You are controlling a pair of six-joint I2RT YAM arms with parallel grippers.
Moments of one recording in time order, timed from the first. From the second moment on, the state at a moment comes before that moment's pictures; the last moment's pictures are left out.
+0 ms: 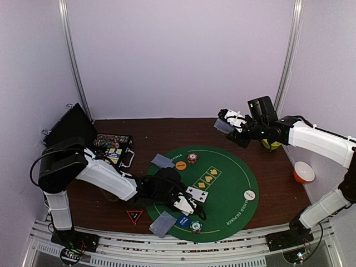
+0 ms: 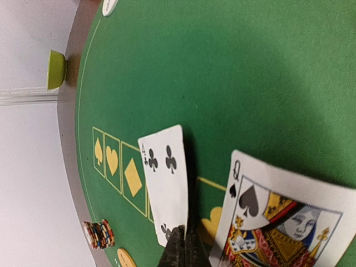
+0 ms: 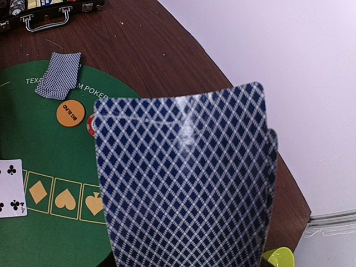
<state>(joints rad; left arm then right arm) -1.14 1.93 0.93 0.32 -0.07 1.20 0.52 1.41 1.13 -0.36 0.01 -0.55</state>
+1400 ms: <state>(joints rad) -1.11 1.91 0.92 0.27 -0.03 1.38 0.52 1.39 1.12 -0.36 -0.01 -0.55</state>
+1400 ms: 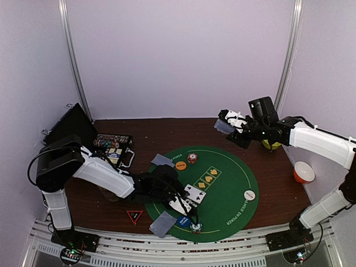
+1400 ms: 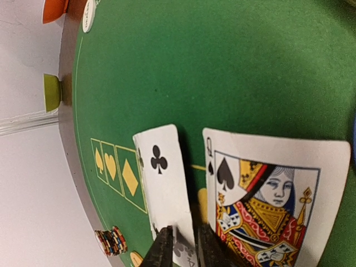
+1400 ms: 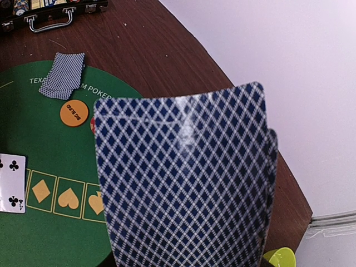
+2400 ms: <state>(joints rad) -1.03 1.78 1.01 0.19 -0.17 0.74 0.52 1.39 1.12 -0.37 -0.01 -0.56</state>
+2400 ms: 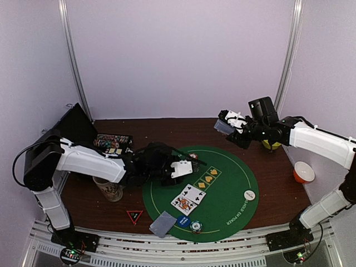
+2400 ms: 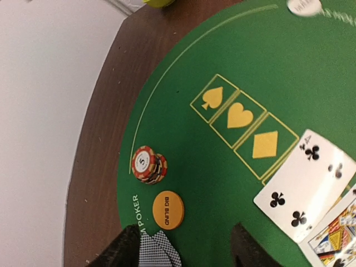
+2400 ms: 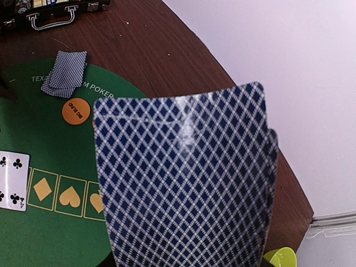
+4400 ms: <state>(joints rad) -0.80 1.81 1.43 0.02 0.39 -0.23 0.73 1.48 1.19 -0.38 -0.04 -0.58</state>
